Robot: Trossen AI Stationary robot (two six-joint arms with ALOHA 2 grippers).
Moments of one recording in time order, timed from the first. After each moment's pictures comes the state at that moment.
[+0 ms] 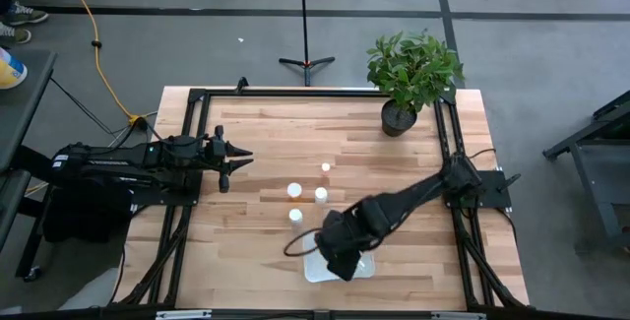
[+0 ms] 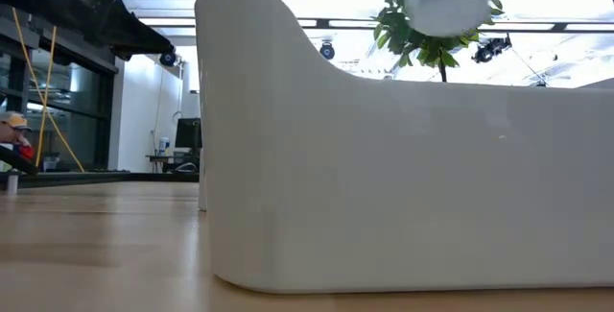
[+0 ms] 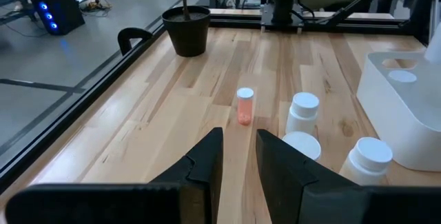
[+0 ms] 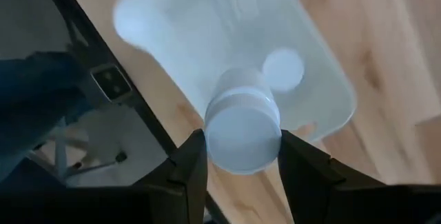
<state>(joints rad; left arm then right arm) 0.01 0.40 0.35 -0.24 -0.22 -0.01 0.45 2.08 2.13 -1.43 -0.12 1.02</state>
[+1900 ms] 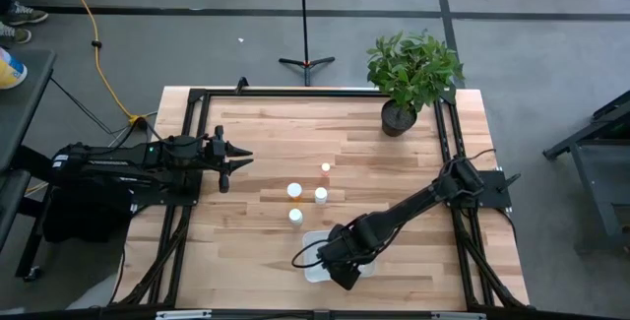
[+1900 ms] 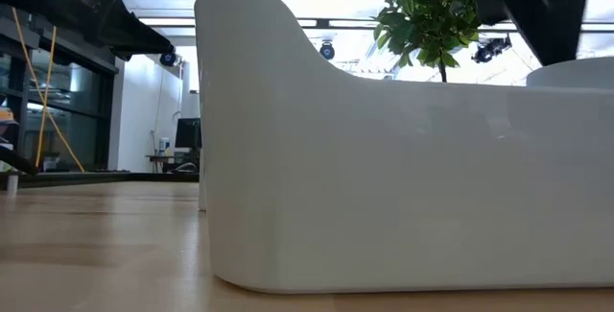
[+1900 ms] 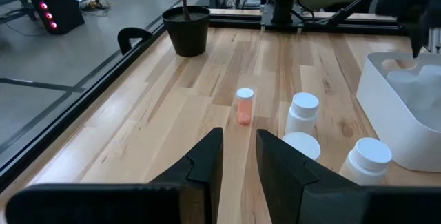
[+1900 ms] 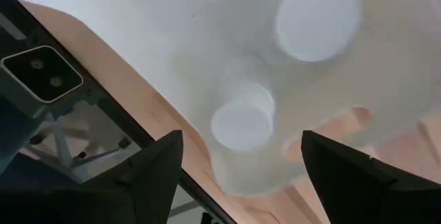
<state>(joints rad) 0.01 0.40 0.35 -0.24 -0.22 -0.01 0.49 2.09 1.84 -1.20 -0.21 1.14</state>
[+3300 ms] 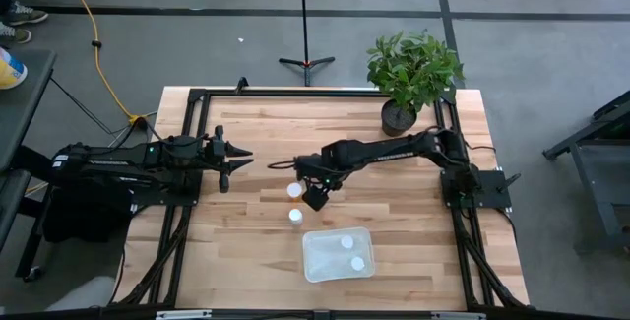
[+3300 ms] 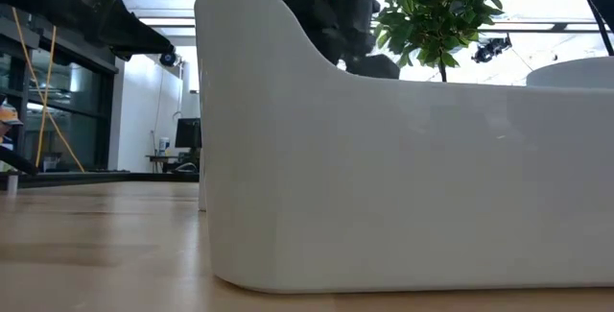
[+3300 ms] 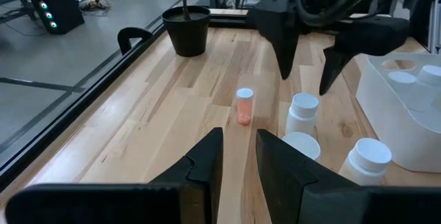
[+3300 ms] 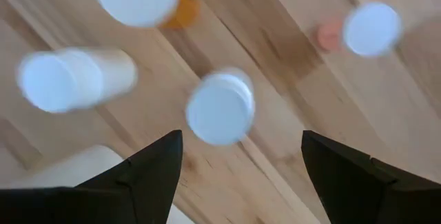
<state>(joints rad) 0.01 0.40 0.35 -0.24 -0.22 -0.01 0.04 2.09 1.80 -1.07 -0.05 0.77</state>
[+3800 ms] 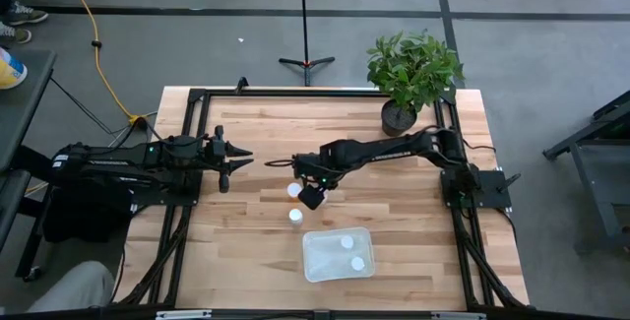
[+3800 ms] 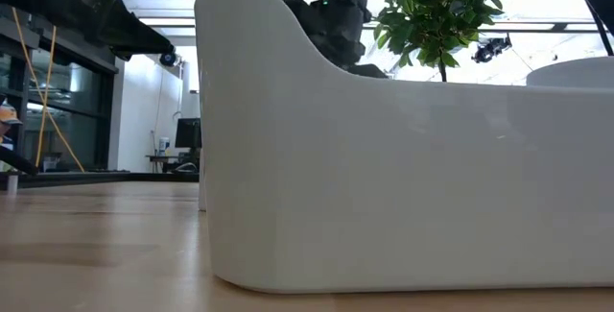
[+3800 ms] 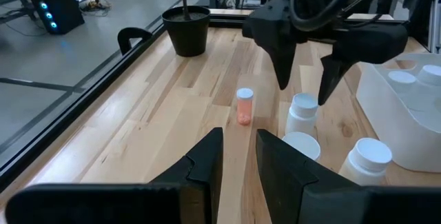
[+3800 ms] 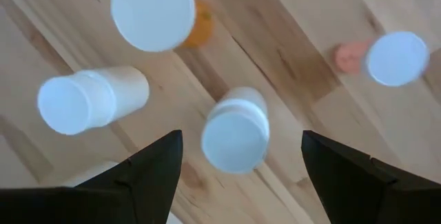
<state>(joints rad) 0.01 0.40 0.35 -0.24 -0.22 -0.01 0.03 2.10 1.78 -0.99 -0.06 0.75</state>
